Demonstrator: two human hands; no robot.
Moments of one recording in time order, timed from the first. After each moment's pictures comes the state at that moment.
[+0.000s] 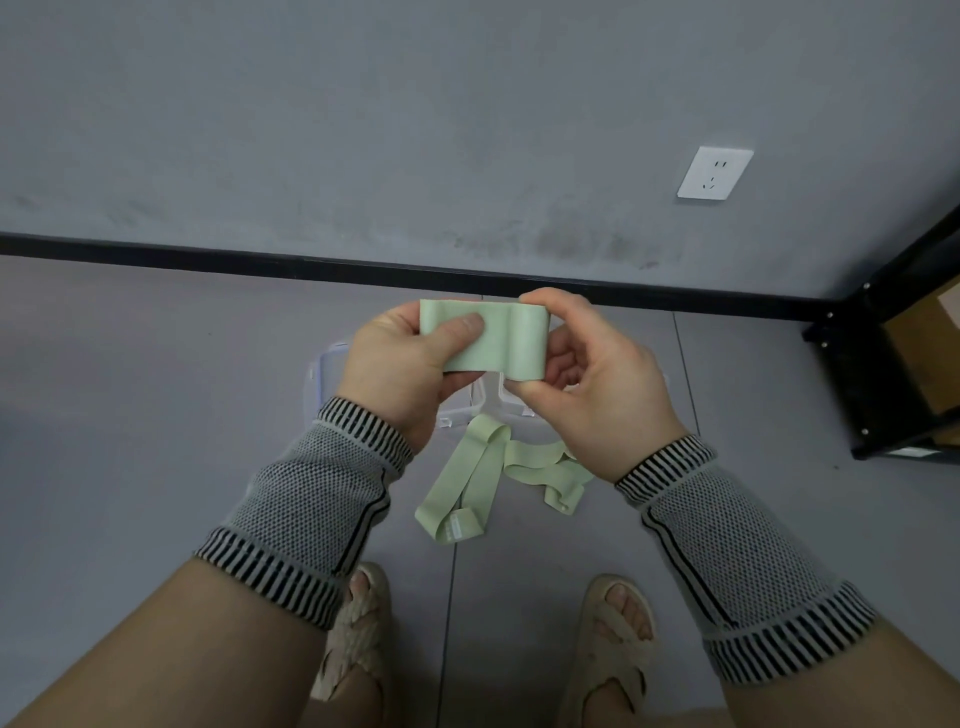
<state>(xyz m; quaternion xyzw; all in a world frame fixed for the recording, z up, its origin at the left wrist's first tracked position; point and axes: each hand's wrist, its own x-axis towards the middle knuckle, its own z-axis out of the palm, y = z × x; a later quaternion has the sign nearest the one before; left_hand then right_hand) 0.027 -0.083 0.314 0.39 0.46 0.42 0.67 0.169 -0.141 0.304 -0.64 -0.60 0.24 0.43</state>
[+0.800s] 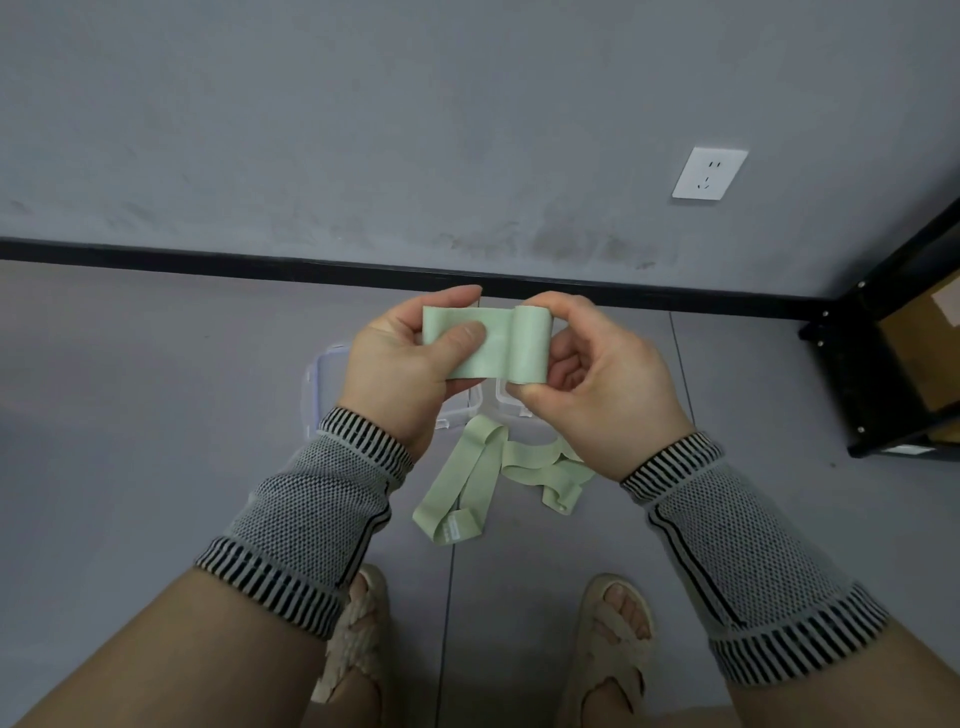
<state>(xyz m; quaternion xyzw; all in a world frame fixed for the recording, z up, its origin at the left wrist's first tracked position) 0.030 -0.090 0.316 0.42 0.44 0.45 0.66 0.175 -0.143 0.309 -0.65 -0.60 0.23 0.40</state>
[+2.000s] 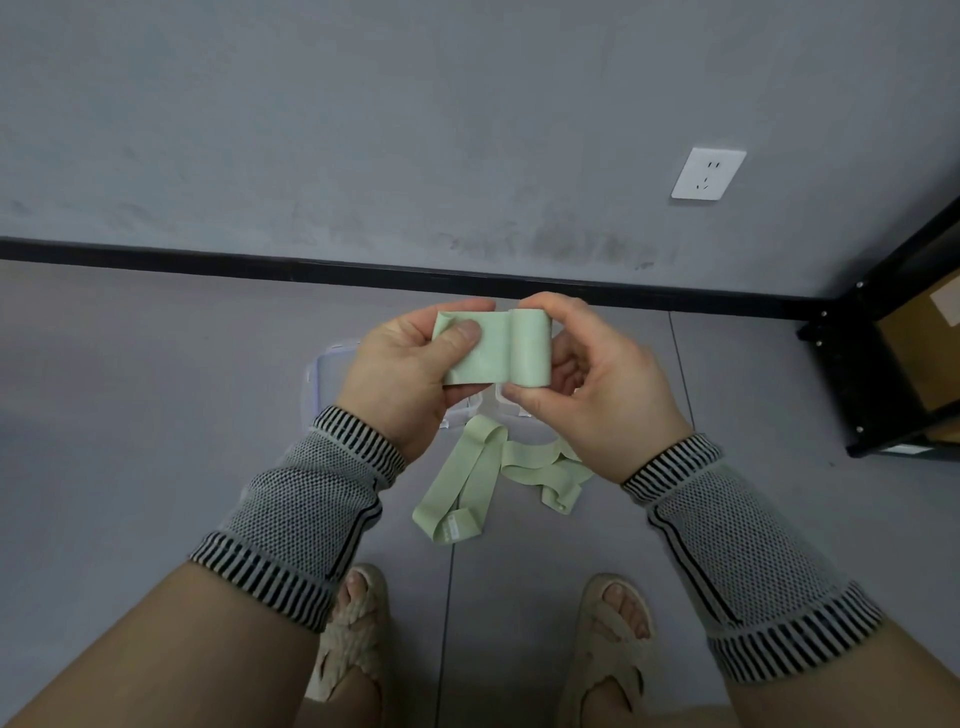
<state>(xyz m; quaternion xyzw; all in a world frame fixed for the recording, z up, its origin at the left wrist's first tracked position) 0.025 -0.085 0.310 0.42 0.39 0.40 0.72 0.177 -0.145 0.309 -0.63 -0.62 0.23 0.41</state>
